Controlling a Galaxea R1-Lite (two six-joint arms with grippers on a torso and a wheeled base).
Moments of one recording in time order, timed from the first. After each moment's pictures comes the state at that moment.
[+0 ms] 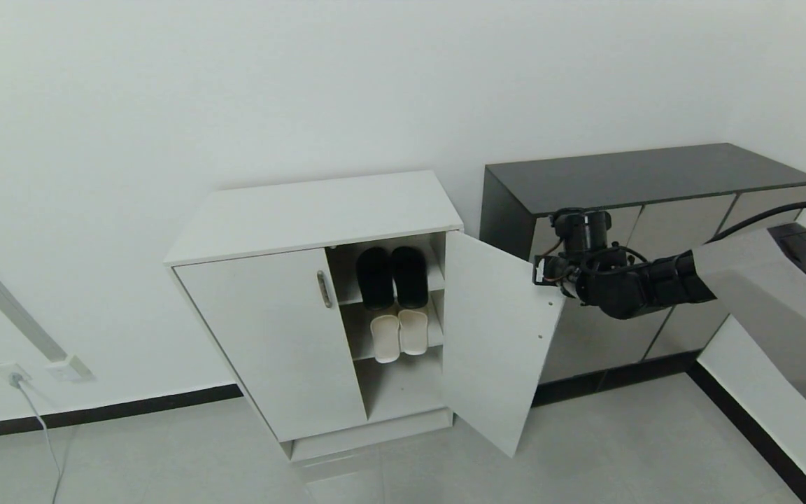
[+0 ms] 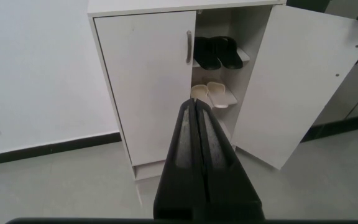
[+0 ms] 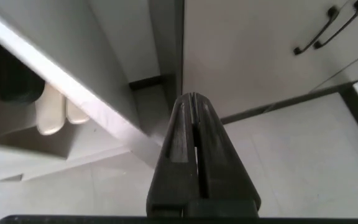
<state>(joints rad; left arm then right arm) 0.00 0.00 0.00 0.00 0.00 -0.01 0.37 2.34 -1.66 -0.32 -0.37 0.19</state>
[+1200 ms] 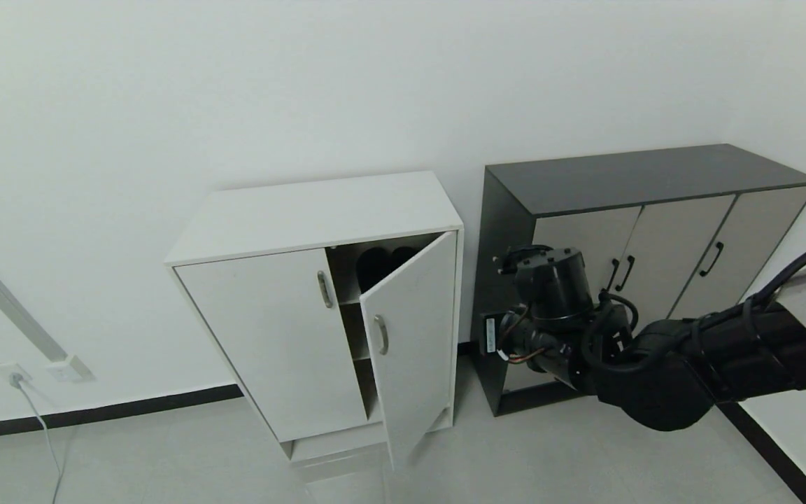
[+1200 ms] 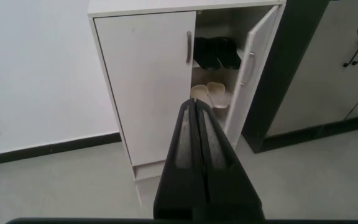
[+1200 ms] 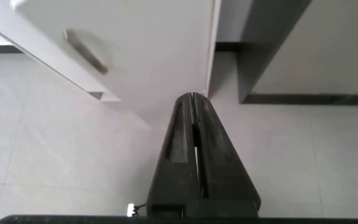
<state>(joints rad) 0.00 0.00 0.00 0.00 0.00 -0.01 0.73 1.99 -1.10 -0.48 -0.36 0.26</state>
